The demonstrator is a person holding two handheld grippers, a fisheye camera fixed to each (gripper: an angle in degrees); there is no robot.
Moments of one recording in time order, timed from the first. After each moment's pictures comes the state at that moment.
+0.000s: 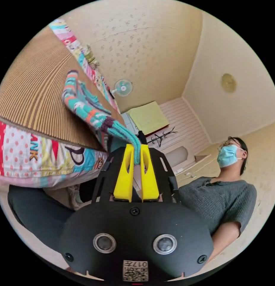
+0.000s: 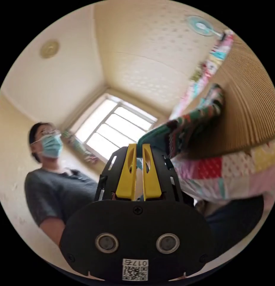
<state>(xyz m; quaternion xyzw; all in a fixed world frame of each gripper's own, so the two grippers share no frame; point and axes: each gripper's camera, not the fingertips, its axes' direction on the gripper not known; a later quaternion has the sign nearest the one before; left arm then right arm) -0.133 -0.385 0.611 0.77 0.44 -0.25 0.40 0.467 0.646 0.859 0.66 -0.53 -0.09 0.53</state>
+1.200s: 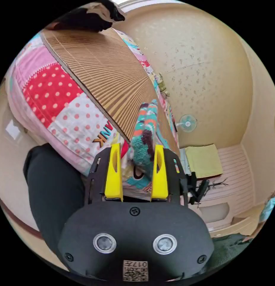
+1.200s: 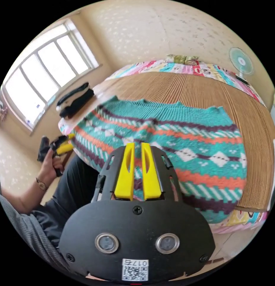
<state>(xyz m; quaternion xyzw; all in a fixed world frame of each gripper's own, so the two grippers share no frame) -0.179 -0.449 0.698 0.63 0.42 -0.58 0.31 0.331 0.383 0.773 0.52 -0.12 0.03 0.85</state>
